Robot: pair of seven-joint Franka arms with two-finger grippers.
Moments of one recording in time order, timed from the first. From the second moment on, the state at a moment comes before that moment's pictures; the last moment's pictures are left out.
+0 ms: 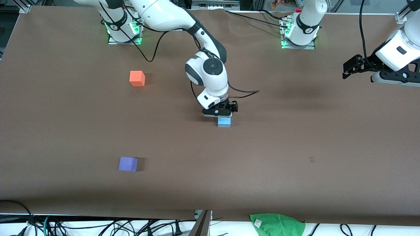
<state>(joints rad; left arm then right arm) -0.02 -0.07 -0.02 -1.74 -0.02 1.62 0.03 0.91 0.86 -0.07 -1.36 0.02 2.42 0.98</state>
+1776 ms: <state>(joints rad) -0.03 -0.04 -0.03 -1.70 -0.02 1.59 -0.04 0.59 0.66 -0.12 -1.49 0.22 2.25 0.41</state>
